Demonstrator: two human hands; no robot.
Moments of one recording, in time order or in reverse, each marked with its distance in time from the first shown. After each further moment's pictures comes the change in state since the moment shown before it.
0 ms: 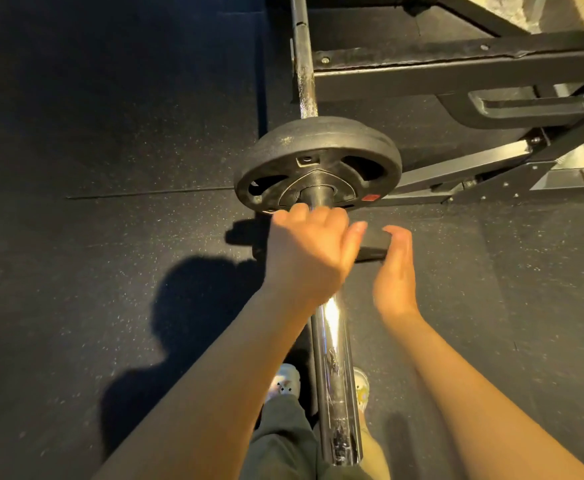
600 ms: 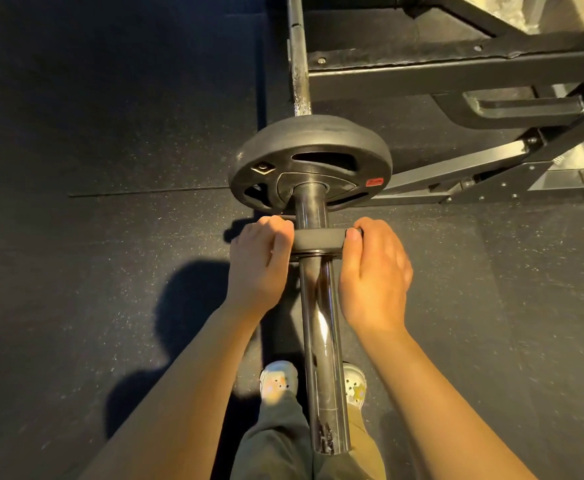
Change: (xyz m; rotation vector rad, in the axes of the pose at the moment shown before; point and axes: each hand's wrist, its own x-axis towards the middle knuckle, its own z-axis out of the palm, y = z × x) left_hand -0.045 -0.027 0.005 -0.701 -0.020 -0.364; right_hand -0.038 -0.033 0.004 -0.501 0.065 -0.266
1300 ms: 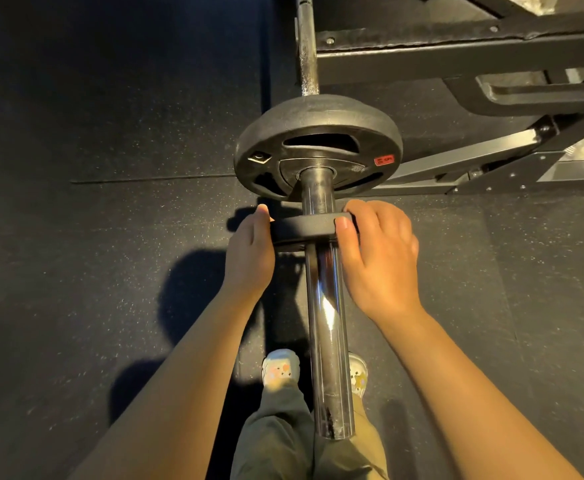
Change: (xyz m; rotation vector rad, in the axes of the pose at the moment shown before) left_hand -0.005 0.000 -0.007 -0.323 -0.031 -0.528; right_hand 0.003 -0.002 -0.010 -0.105 -0.059 -0.248
